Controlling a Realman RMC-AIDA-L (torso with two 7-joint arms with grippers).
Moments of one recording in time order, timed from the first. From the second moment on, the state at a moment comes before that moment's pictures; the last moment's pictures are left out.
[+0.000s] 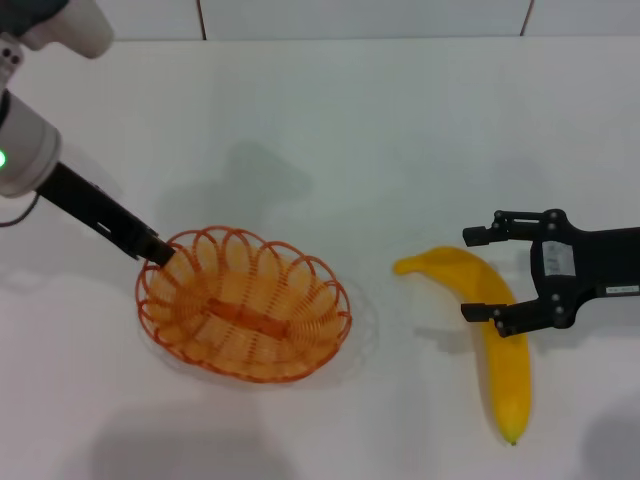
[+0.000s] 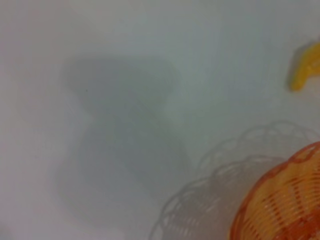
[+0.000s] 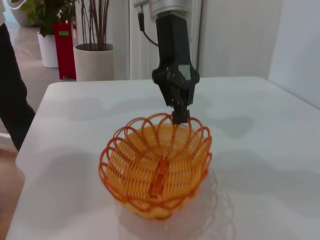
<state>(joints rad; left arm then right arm) -0.80 -2.04 1.03 1.06 2.64 1.69 -2.33 0.58 1.99 -0.37 -0.52 -2.41 -1.73 0.89</state>
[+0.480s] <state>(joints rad) -0.87 -2.04 1.10 0.85 2.64 1.54 -2.44 0.59 1.99 -0.37 -0.52 -2.41 -1.73 0.90</state>
